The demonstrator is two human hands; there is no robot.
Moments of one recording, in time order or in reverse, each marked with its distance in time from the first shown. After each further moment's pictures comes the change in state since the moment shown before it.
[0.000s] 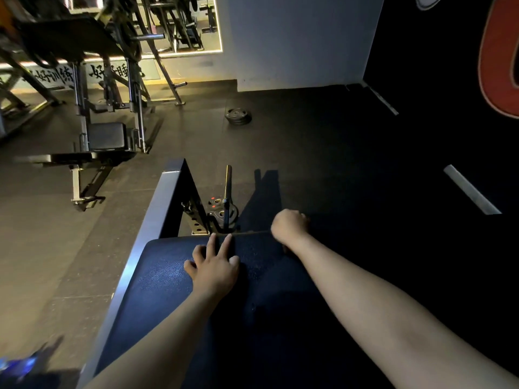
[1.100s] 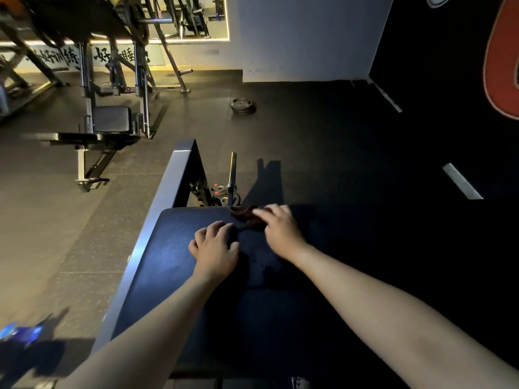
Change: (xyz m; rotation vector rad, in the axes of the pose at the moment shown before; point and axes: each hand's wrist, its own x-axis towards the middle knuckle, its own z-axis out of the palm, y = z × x) left_hand -0.049 -0.035 -0.006 -0.129 0.148 0.124; right_hand -0.075 0.008 0.055 0.140 0.185 -0.539
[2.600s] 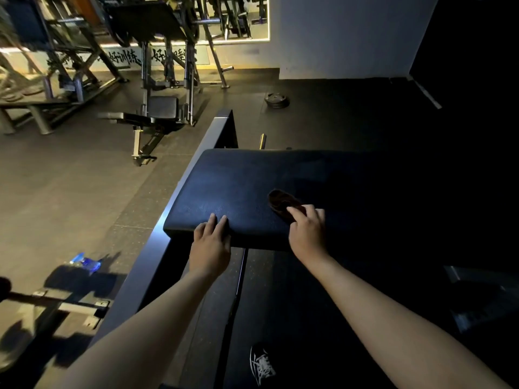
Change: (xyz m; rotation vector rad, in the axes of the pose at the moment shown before) left_hand -0.249 -0.058 0.003 0.077 0.082 -0.068; right_hand -0.255 -0.054 -0.019 0.057 0.224 0.133
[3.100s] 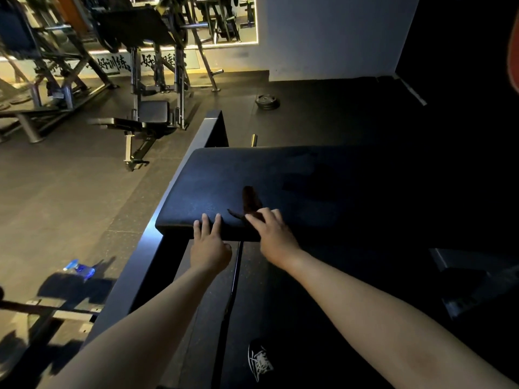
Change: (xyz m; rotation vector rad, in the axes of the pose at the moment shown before) left_hand -0.016 0.018 0.011 0.008 -0.072 -0.070; right_hand -0.026 -0.025 0.008 -0.116 -0.349 -0.311
